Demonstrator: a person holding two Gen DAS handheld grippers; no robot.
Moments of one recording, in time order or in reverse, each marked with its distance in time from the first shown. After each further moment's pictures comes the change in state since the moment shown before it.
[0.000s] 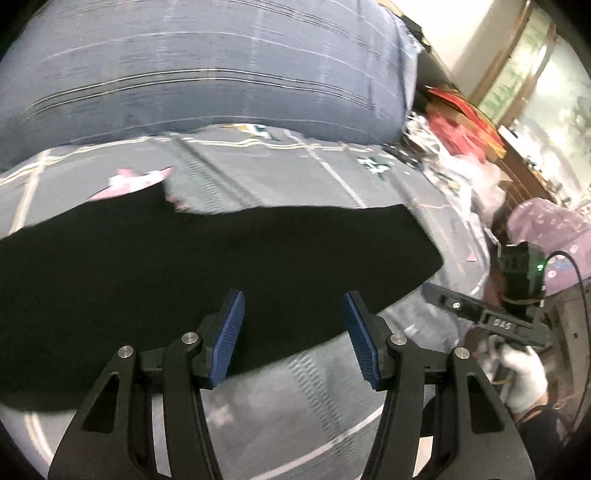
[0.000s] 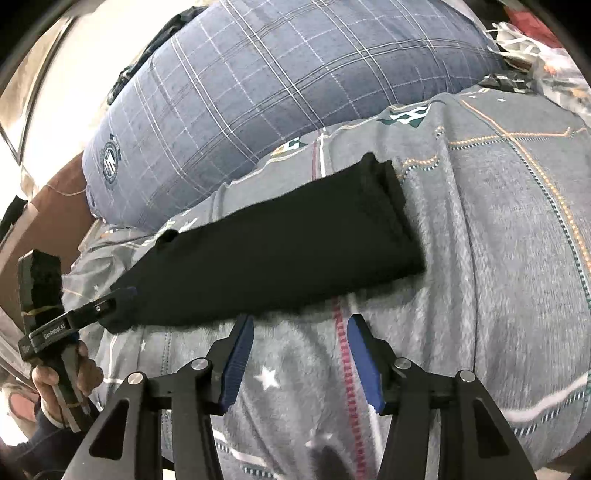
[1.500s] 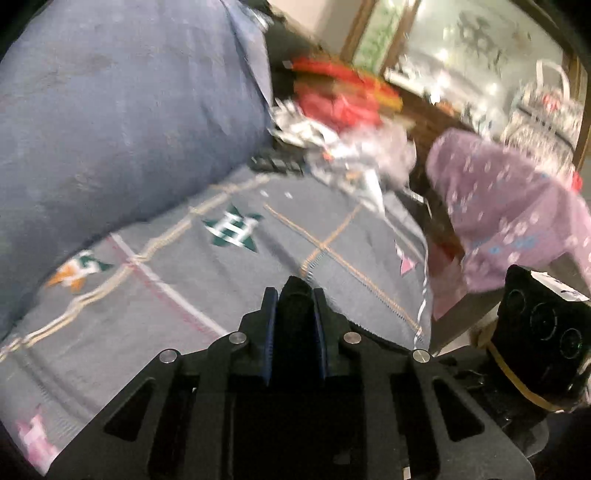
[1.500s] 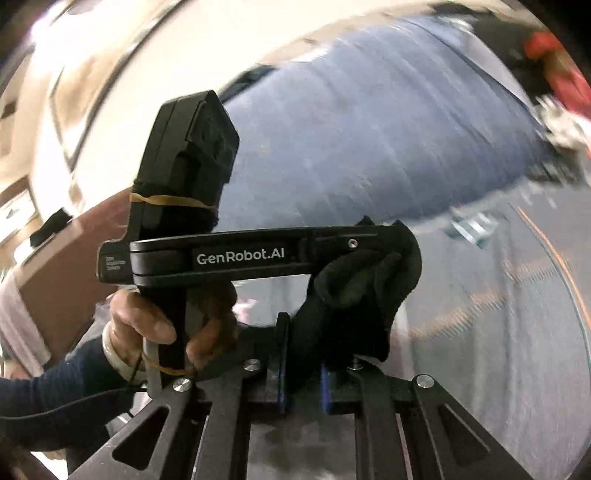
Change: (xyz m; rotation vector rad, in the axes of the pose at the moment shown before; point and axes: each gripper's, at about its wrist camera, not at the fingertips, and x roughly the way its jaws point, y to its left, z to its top) left arm 0.070 -0.115 0.126 0.408 -0.002 -0.291; right arm -0.017 0.061 0.048 -0.187 -0.271 0.154
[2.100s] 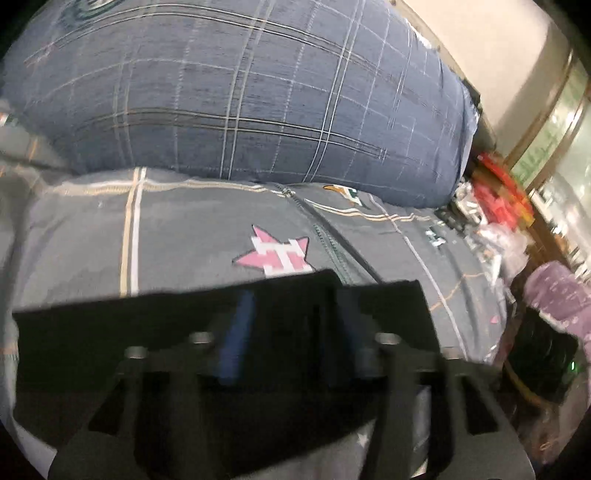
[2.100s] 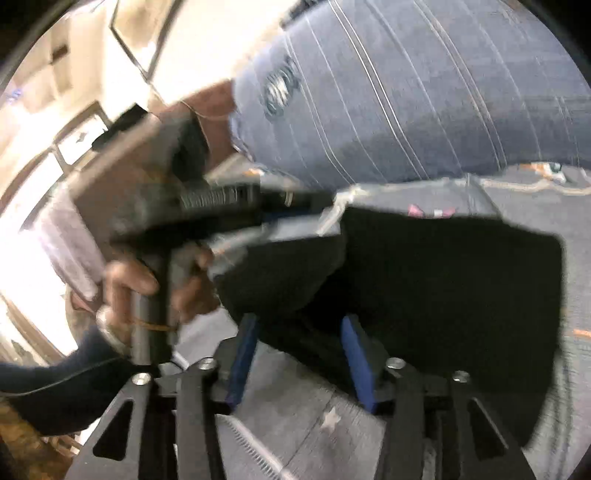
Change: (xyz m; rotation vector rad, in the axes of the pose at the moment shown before) left arm -0.199 0.135 -0.174 -0.562 -0.134 0.390; right arm 0.125 0.124 -0.053 -0.130 0.310 0.379
